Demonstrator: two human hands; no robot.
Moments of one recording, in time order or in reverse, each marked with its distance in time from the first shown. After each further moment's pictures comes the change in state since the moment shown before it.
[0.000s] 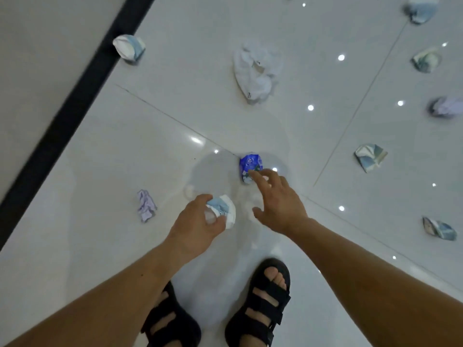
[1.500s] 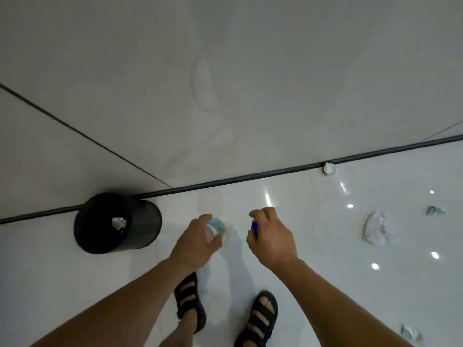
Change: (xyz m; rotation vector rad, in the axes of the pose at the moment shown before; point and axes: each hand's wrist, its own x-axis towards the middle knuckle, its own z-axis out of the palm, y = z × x) left_hand -0.387 -0.122 -0.232 -0.415 0.633 -0.283; right_hand -0.159 -0.458 -0.159 -0.161 -0.158 -0.594
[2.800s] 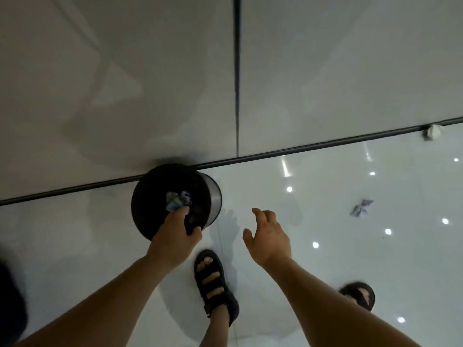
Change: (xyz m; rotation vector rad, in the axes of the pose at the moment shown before) left_hand 0.062 -0.323 -0.148 0.026 -0.037 -0.174; right_hand 0.083 -0.192 0.308 0.011 -0.165 0.229
